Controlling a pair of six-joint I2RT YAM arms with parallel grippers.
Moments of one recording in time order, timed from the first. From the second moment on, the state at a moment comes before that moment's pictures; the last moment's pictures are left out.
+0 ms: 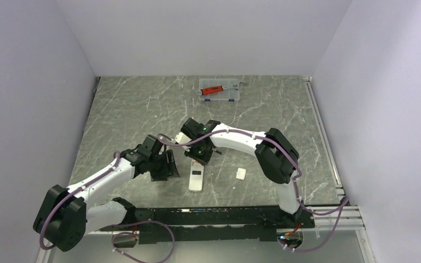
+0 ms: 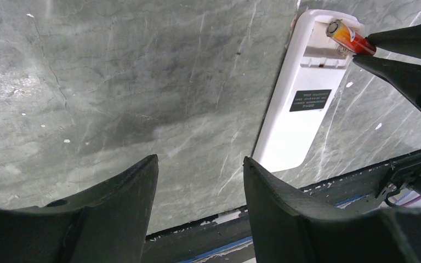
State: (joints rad) left arm -0.52 1.11 0.57 -0.54 0.17 -0.72; right arm 0.94 1.99 1.49 -0.79 -0.13 -0.26
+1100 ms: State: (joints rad) left arm -0.52 1.10 0.57 -0.55 0.17 -0.73; right arm 0.94 2.00 1.49 -0.79 -0.13 -0.25
